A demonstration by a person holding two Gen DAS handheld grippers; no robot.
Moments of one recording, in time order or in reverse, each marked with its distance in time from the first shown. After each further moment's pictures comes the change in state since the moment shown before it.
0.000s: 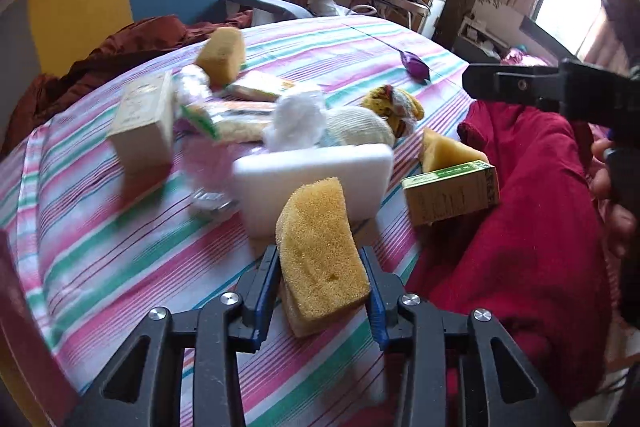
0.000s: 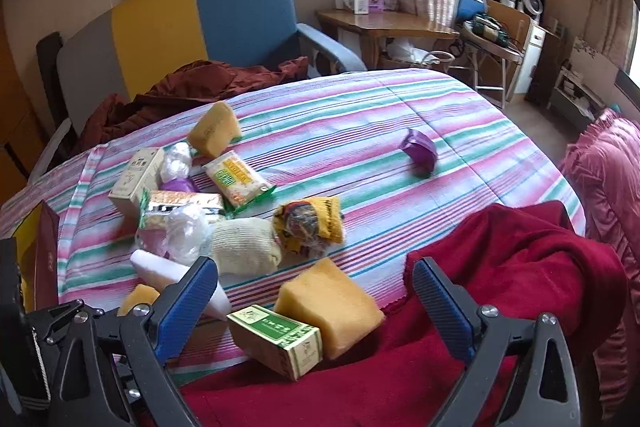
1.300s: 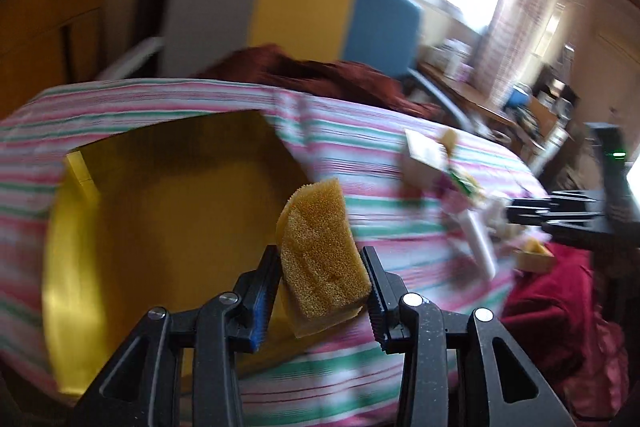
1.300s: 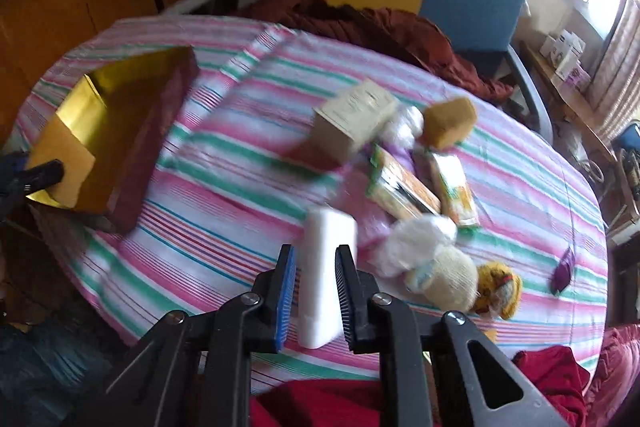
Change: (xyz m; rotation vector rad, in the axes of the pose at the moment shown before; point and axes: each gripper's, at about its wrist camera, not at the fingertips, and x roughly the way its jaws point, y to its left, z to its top) left arm -0.192 0.172 -0.135 -0.518 -0.272 0.305; right arm -0.002 0.180 -0.002 -0.609 0.160 0.321
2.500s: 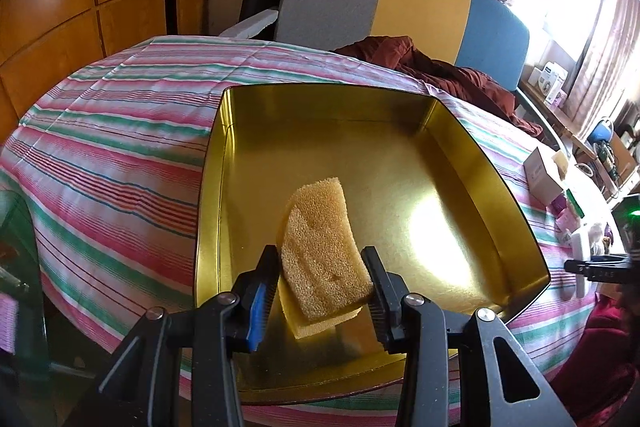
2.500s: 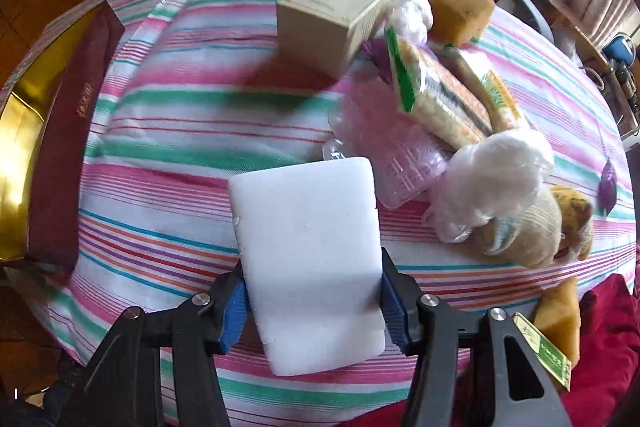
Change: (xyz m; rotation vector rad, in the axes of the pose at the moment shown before) left arm -0.005 0.107 -0.032 -0.152 0.028 0.253; right arm 0.099 -0.003 -0.011 0.218 0.233 -0.102
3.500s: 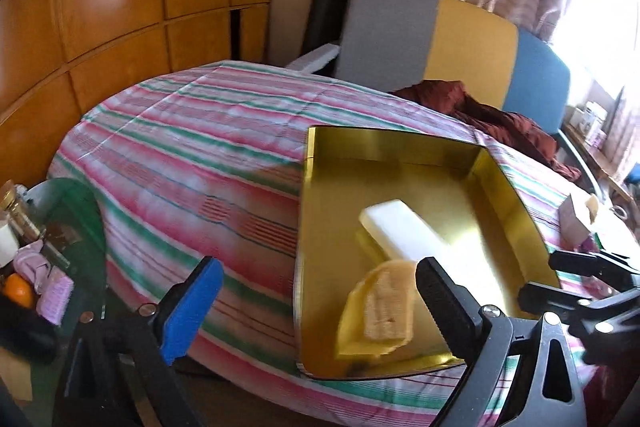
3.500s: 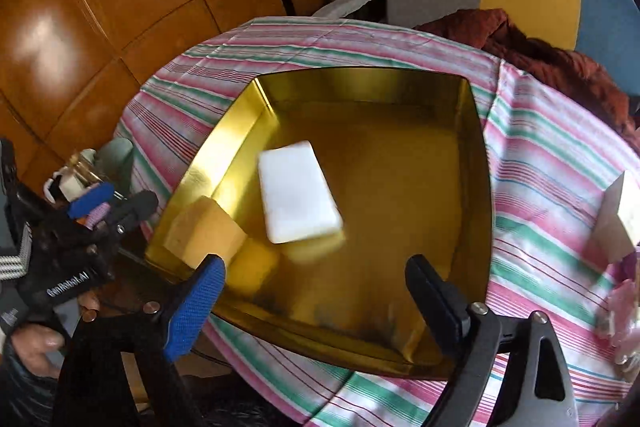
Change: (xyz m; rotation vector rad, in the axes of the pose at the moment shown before) left arm -0.047 0.026 -0.003 -0.087 -0.128 0.156; right arm -0.068 0.228 0.005 -0.345 -0.238 0.432
